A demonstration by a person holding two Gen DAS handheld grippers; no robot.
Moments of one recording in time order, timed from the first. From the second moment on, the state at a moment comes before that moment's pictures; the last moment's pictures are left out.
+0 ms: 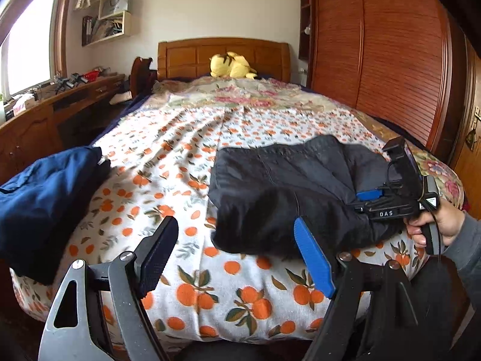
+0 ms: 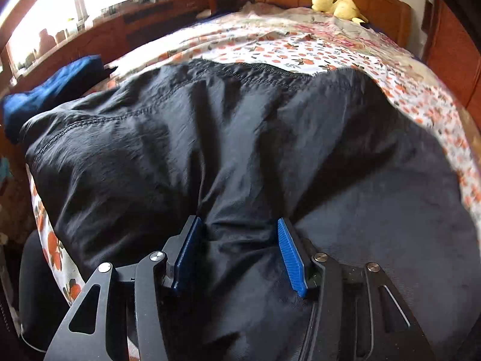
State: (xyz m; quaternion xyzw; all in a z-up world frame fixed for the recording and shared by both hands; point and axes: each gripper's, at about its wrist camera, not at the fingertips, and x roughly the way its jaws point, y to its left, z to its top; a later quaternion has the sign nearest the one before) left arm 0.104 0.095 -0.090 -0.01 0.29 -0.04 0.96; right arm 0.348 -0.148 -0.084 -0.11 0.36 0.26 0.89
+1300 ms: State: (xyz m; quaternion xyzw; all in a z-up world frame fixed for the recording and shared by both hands) left arm 0.180 -0.087 -0.137 0.09 0.37 -0.10 0.92; right arm 0.222 -0.367 -0.066 -0.09 0.29 0.15 0.94
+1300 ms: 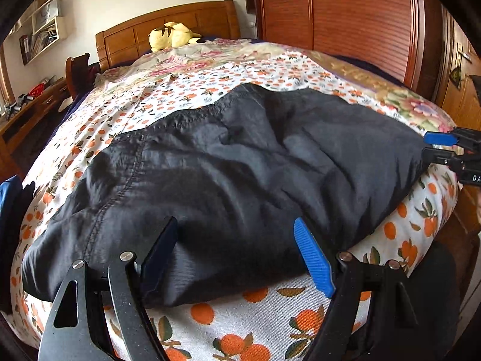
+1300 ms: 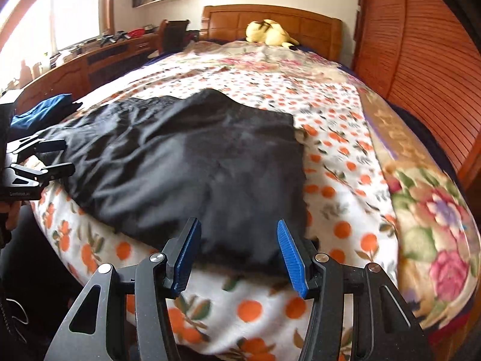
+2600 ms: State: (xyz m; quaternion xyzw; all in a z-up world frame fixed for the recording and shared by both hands) left arm 0.177 -0.069 -0.139 0.03 0.38 -0.11 0.92; right arm 0.239 -0.371 -0.056 -0.05 0.29 0.18 0.94
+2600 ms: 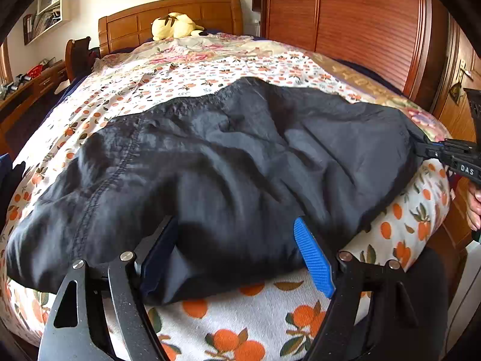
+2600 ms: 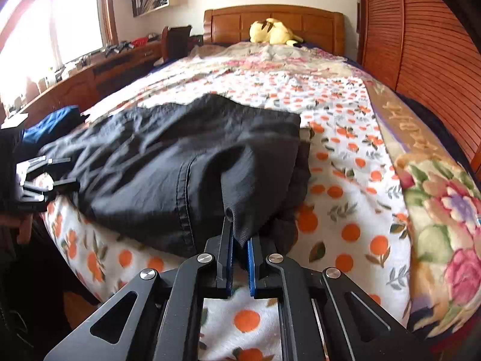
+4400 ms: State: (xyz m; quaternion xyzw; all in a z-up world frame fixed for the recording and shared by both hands) left arm 0.102 0.127 -0.112 -0.07 0.30 -0.02 0.95; right arm 0.236 -0.094 0.015 -0.13 0.21 0.35 0.91
